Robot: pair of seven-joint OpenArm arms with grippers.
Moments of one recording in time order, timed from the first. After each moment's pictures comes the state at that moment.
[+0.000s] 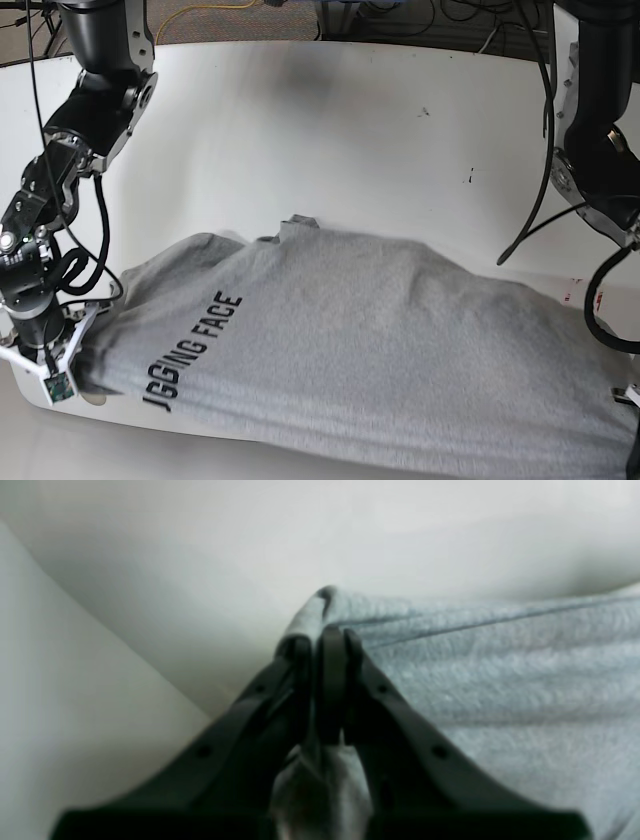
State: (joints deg) left arm -50.5 -21.5 -26.3 101.1 -28.6 -40.0 72.8; right arm 30.1 19.8 19.2 109.3 2.2 40.6 -69.9
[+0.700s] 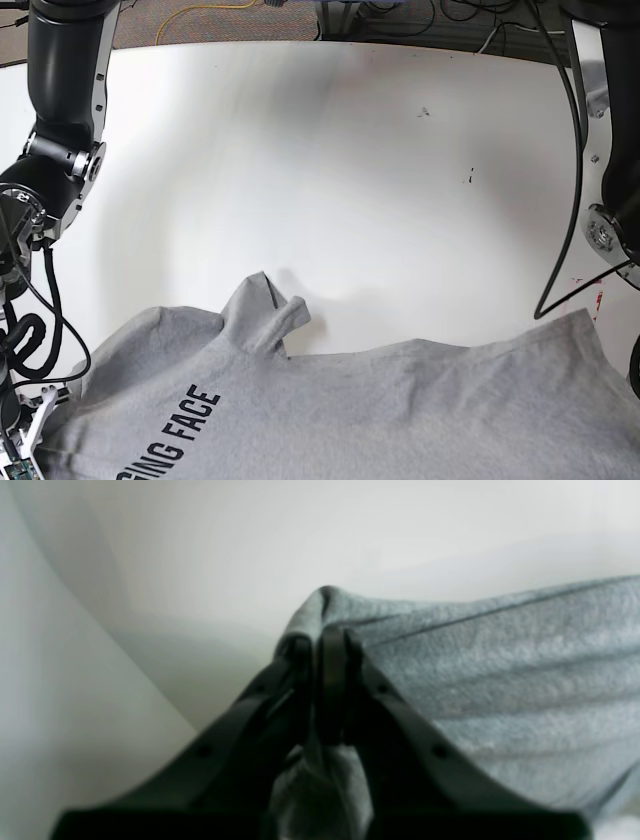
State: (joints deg) left arm -63.6 -24.2 -24.6 91.5 -28.9 -40.1 72.2; right arm 48.1 26.9 9.0 110.1 2.2 40.6 -71.8
